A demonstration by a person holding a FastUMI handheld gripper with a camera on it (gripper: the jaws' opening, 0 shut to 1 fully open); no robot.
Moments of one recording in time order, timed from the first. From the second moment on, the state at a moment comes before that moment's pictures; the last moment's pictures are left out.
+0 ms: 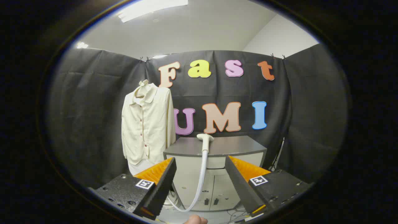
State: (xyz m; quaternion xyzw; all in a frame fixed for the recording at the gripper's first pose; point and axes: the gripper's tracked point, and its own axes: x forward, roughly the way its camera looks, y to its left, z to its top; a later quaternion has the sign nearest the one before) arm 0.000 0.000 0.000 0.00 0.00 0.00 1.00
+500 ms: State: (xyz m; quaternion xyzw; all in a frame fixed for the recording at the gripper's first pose) arm 0.053 0.046 -0.020 -0.03 0.04 -0.03 1.00
